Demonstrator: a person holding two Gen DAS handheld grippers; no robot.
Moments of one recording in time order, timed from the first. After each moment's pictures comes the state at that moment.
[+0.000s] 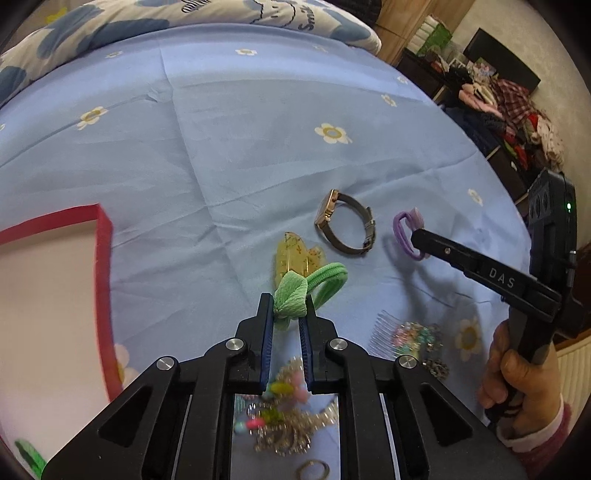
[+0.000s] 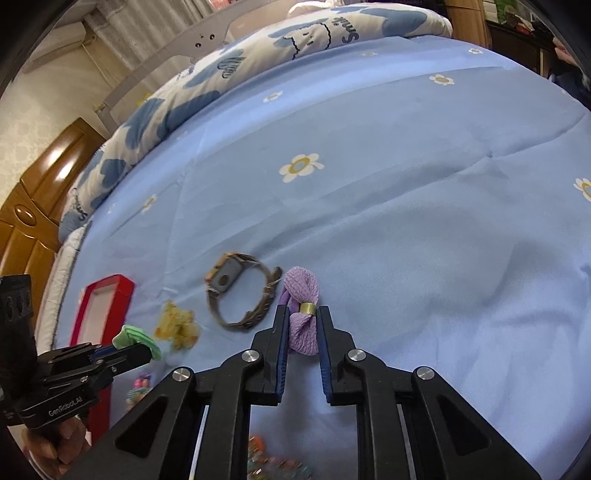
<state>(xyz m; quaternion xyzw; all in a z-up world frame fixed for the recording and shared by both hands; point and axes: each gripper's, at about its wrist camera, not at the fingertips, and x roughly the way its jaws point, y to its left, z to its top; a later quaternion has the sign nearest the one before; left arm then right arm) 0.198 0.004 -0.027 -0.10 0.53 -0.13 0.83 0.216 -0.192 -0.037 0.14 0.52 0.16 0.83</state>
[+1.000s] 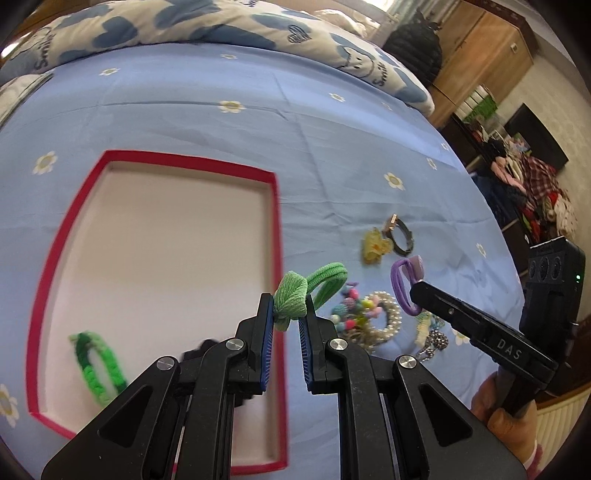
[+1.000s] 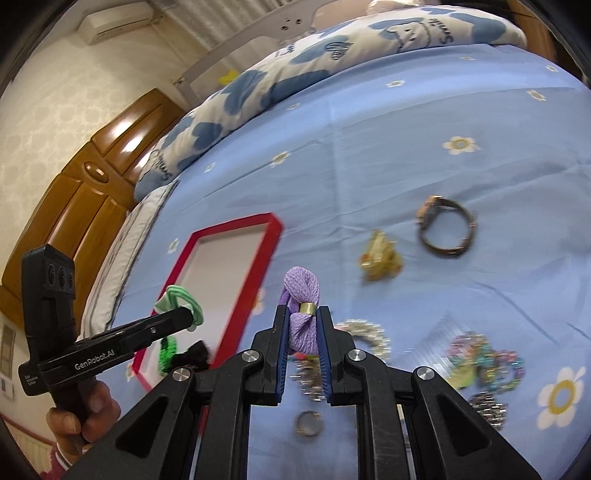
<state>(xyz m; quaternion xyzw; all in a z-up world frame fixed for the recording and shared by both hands) 0.102 0.117 0.009 -0.19 0.49 -0.03 0.85 0.142 -0.074 0.014 0.15 0.51 0.29 0.80</state>
